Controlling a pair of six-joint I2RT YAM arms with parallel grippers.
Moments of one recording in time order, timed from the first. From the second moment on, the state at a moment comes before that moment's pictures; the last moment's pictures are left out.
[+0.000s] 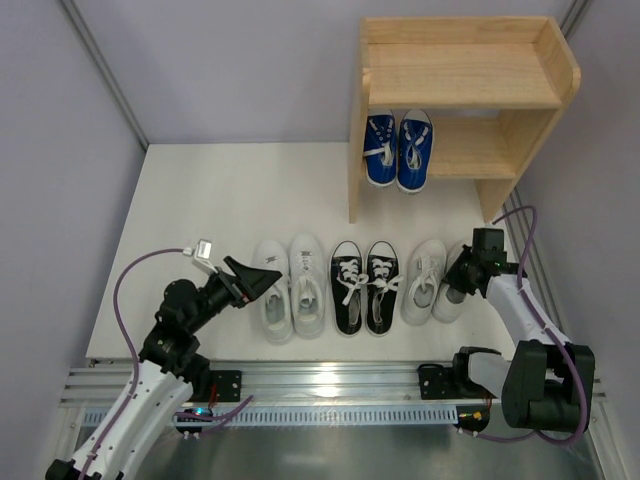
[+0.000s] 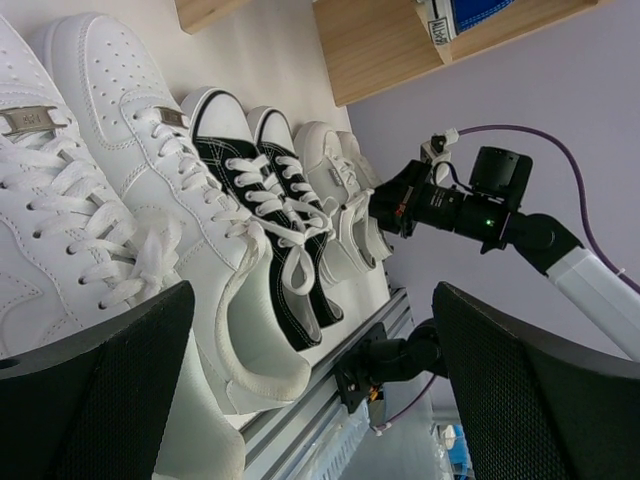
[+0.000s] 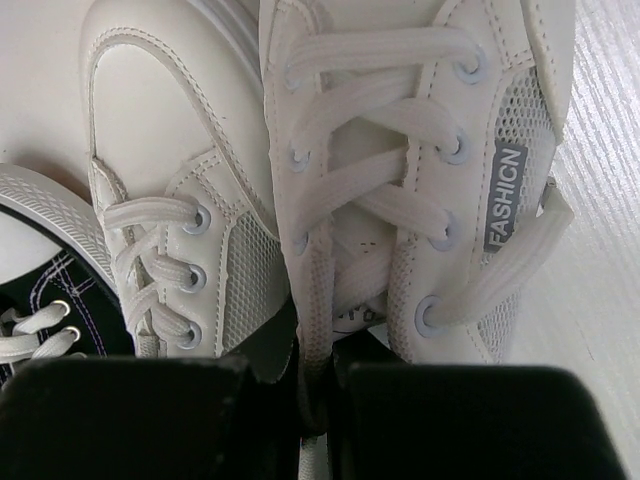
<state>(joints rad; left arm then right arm) -0.38 0.37 0.25 -0.01 0.35 -1.03 -0.10 1.10 0.56 -0.47 -0.06 0.55</state>
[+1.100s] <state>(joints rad) -0.38 0.52 0.25 0.09 0.35 -1.03 0.07 0.94 0.58 -0.71 0.05 0.60</state>
